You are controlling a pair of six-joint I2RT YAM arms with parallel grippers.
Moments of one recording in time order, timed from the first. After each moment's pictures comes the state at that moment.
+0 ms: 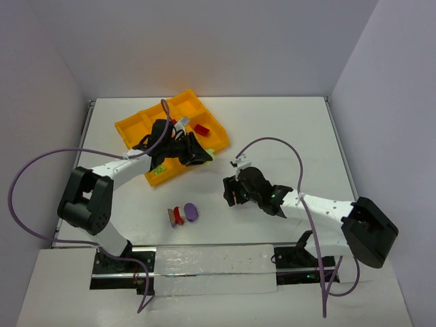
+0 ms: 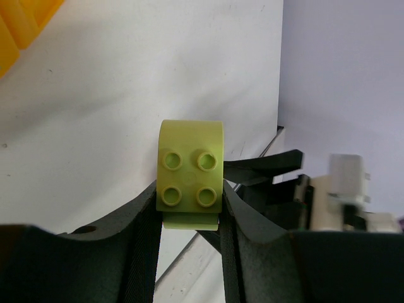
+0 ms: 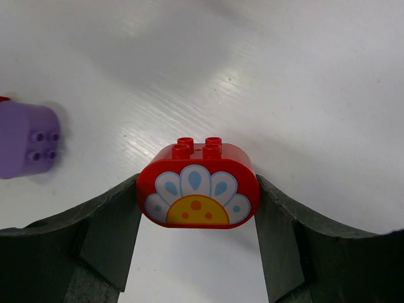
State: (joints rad) left arm -0.46 1.64 1.01 0.00 0.63 -0.83; right arm 0.83 1.23 0.55 0.01 0.14 0.35
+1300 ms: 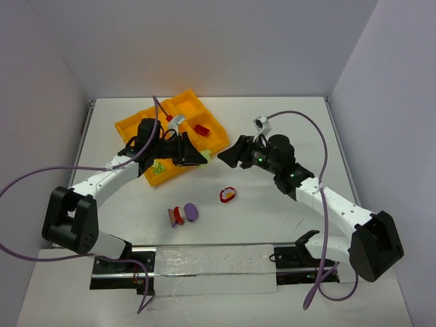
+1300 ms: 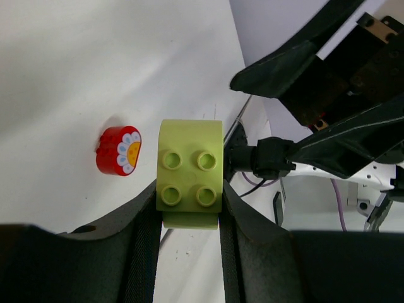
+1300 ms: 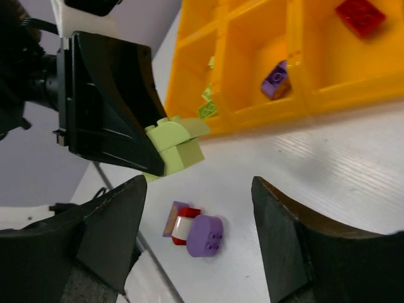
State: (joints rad) left arm -0.41 1.45 0.95 -0.03 0.83 -0.70; right arm 0.53 1.16 0.73 0.23 -0.34 0.65
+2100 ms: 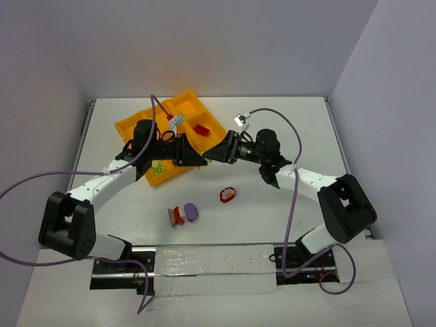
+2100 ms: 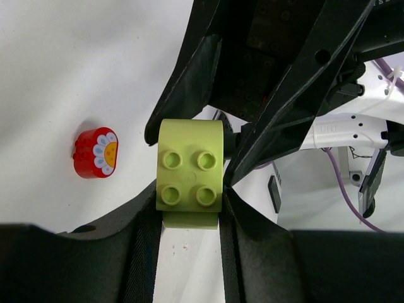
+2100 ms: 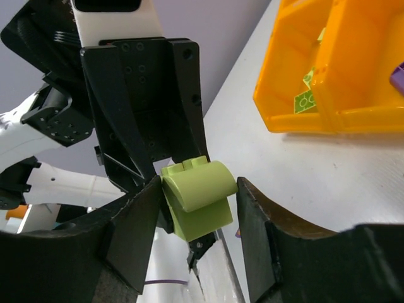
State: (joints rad) left arm -0.41 1.41 0.91 0.08 0.93 -0.71; right arm 0.52 1.49 0.77 0.68 -0.69 0.97
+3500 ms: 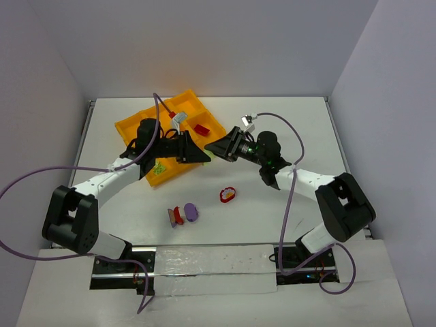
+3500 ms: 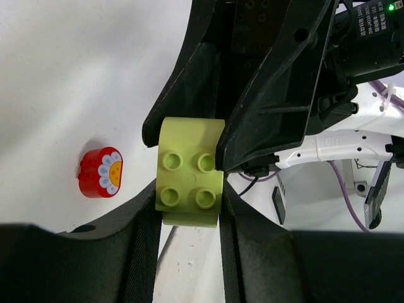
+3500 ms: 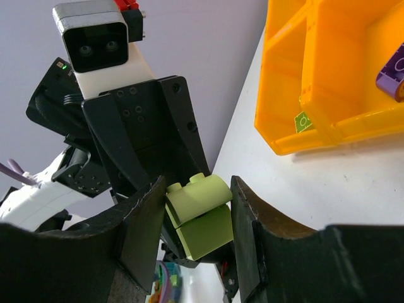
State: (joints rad) left arm -0.43 1.45 0.92 0.17 0.90 -0.74; right arm 0.51 1.51 0.74 0.76 -0.53 1.17
